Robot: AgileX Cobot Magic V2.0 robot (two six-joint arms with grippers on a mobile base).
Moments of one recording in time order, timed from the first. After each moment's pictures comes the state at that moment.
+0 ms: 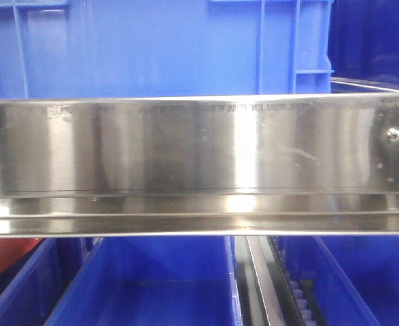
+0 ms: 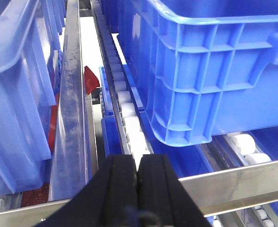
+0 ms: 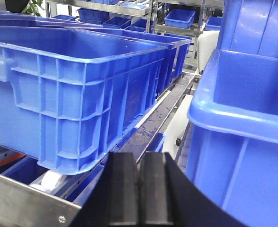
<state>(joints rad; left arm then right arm) -0.56 0.41 -0.77 0.32 0.89 -0.34 0.36 0.18 -0.59 0.11 0.59 -0.14</state>
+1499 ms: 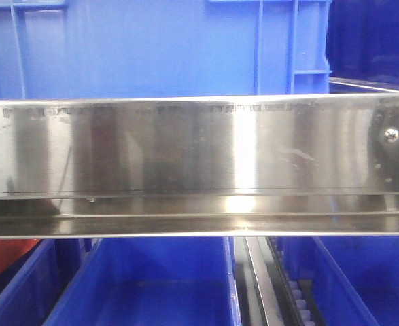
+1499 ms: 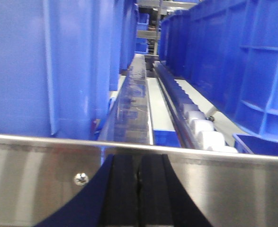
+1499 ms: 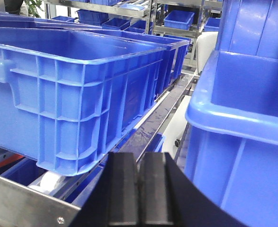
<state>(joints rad) -0.09 0.00 0.00 0.04 0.12 -0.08 0.36 0.18 -0.59 0.10 0.59 -0.14</state>
